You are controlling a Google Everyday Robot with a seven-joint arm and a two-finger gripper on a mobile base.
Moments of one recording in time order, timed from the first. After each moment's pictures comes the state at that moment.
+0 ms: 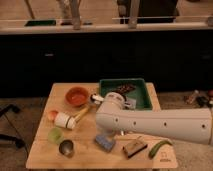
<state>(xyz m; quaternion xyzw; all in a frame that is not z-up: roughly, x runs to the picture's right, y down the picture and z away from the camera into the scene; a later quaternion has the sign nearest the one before) 0.002 0.222 0.696 -0.25 -0.17 -0.41 0.86</state>
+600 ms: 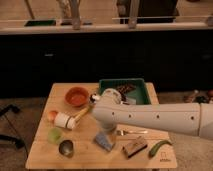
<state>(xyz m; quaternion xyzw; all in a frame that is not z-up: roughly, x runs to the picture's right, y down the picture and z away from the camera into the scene) 0.002 0.225 0.717 -0.32 -0.11 -0.24 0.91</state>
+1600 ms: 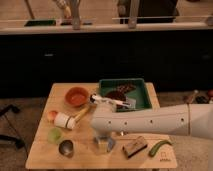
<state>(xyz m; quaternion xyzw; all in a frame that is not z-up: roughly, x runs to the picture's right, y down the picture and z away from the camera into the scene) -0.019 0.253 0.739 -0.31 -0.05 -0.01 0.95</state>
